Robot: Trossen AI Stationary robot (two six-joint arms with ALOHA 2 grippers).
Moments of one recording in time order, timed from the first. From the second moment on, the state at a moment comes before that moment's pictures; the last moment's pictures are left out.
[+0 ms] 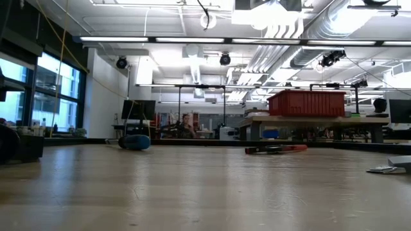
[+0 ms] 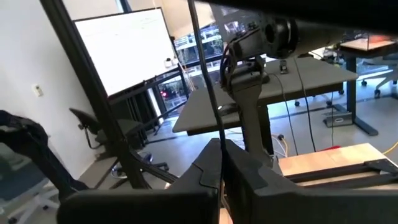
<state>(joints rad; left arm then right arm) 0.28 1.67 1.85 0.98 0.77 -1.24 0.02 1.53 1.55 -0.01 -0.09 0.25</state>
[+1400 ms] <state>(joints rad) 0.54 1.43 1.85 -0.49 1.04 -0.54 0.08 1.27 1.55 -0.17 -0.03 0.21</state>
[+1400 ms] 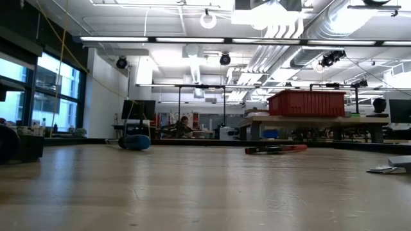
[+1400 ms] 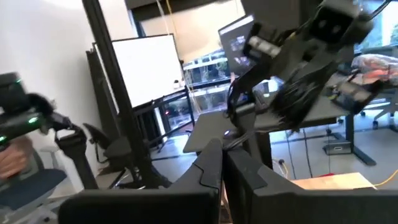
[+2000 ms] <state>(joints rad) 0.26 1.63 1.85 -0.34 1.15 -0.69 -0.03 1.34 1.55 -0.07 -0.13 0.21</state>
